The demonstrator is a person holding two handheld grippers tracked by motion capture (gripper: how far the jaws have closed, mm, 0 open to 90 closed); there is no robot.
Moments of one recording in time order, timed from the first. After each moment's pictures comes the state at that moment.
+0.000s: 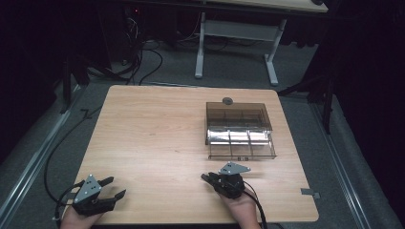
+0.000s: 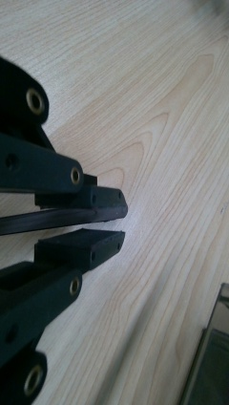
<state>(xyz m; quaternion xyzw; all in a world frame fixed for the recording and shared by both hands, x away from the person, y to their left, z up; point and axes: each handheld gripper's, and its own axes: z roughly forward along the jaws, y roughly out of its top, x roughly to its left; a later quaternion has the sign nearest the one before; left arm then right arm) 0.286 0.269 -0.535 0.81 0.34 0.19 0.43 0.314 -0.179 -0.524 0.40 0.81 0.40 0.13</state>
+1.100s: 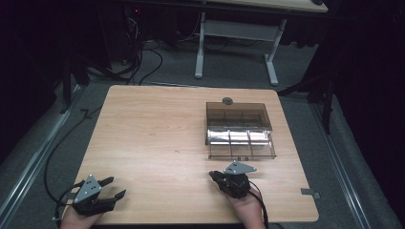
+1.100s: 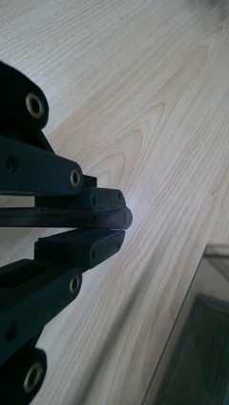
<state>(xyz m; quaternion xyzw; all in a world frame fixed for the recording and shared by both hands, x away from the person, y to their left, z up) 0.286 0.269 -0.535 0.81 0.34 0.19 0.44 0.308 -0.193 -0.511 0.41 0.81 0.40 0.15</state>
